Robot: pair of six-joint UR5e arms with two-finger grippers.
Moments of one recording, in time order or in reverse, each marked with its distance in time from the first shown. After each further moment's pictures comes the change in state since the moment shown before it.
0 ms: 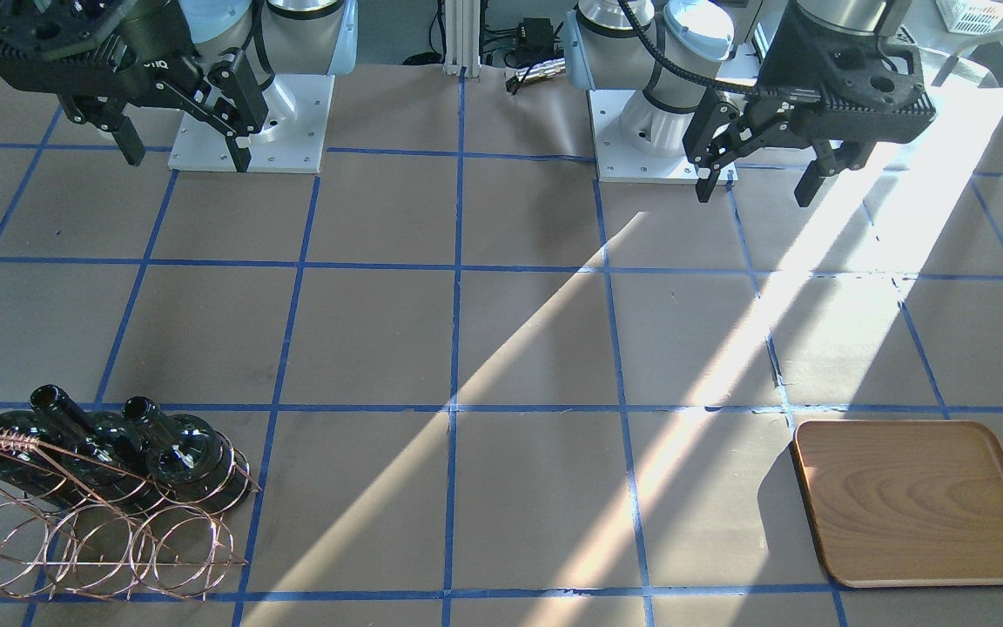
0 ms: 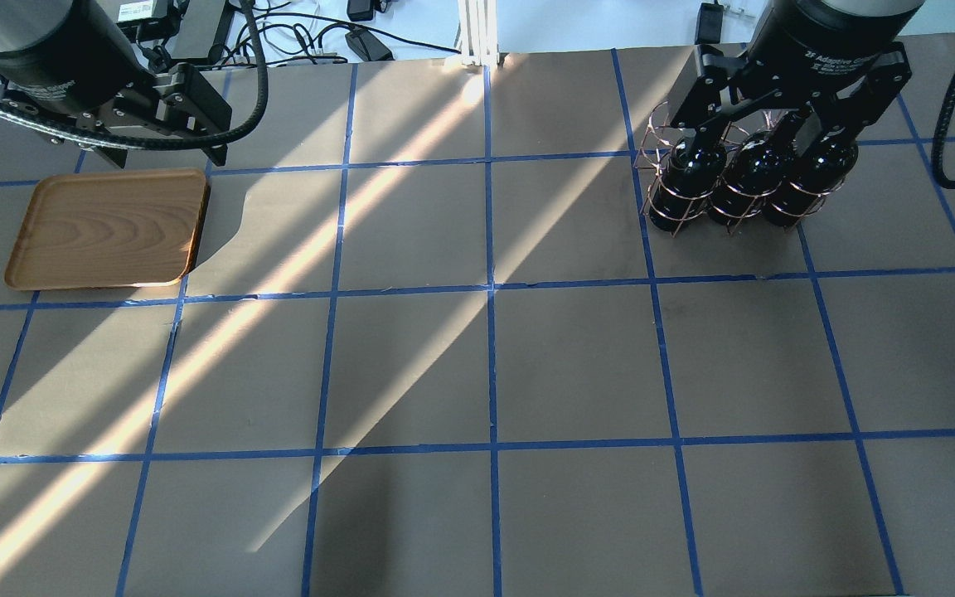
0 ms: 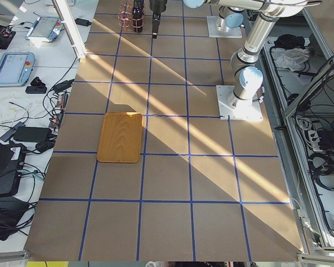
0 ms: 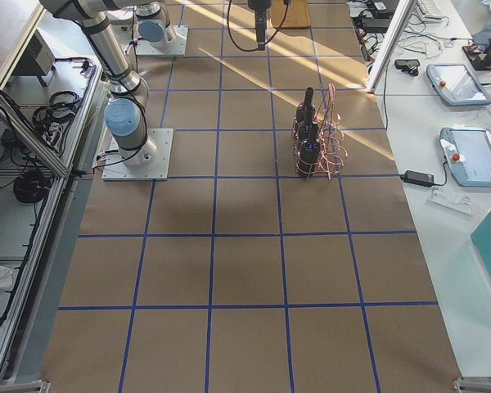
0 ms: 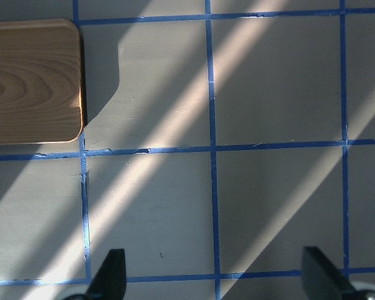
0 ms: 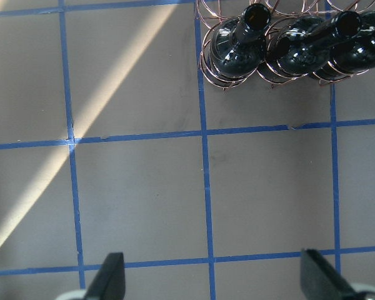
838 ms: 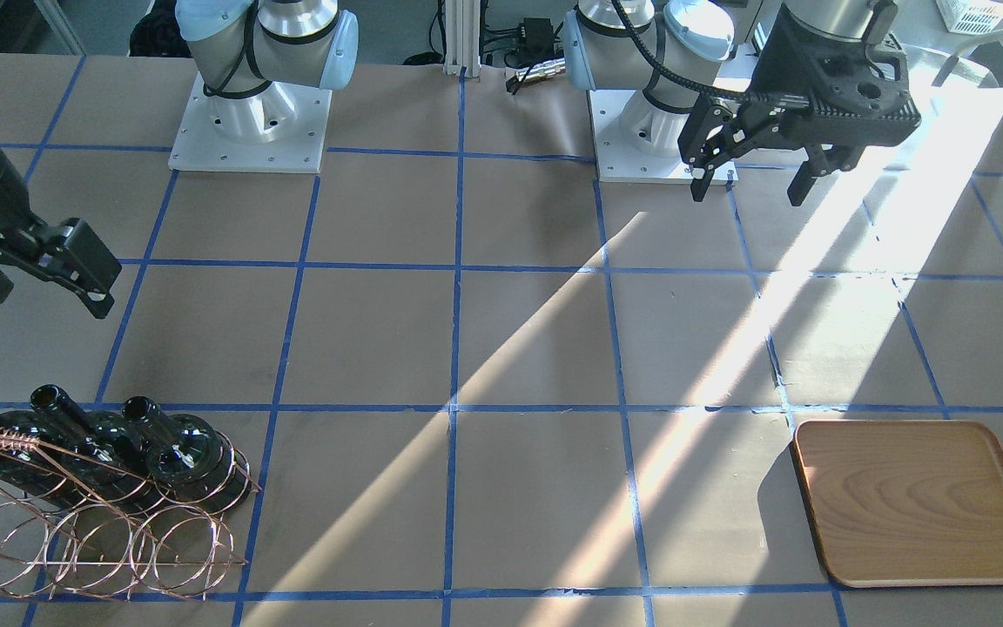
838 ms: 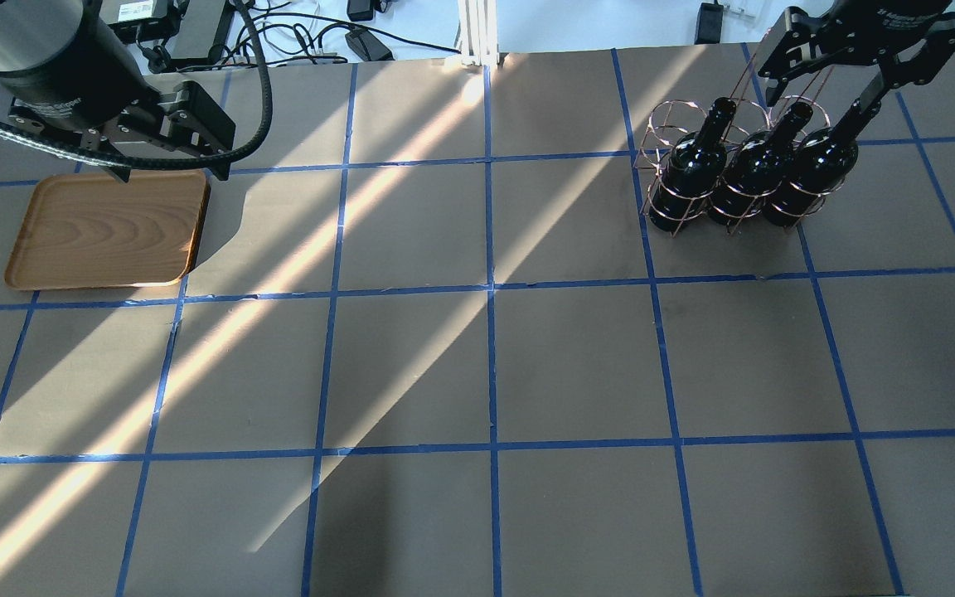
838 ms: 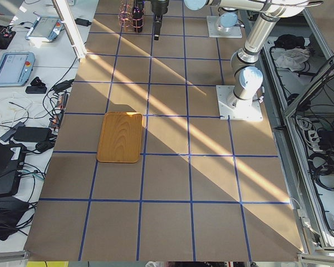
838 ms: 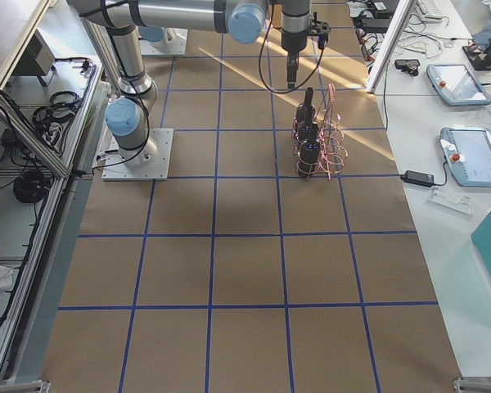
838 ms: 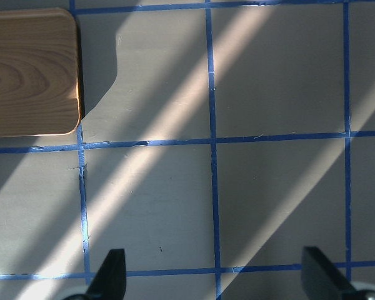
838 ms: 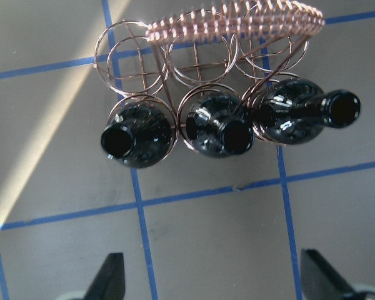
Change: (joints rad) left arm 0.000 0.014 -0.029 0.003 0.002 0.003; right arm -0.213 0.218 -0.040 -0.177 -0.001 -0.110
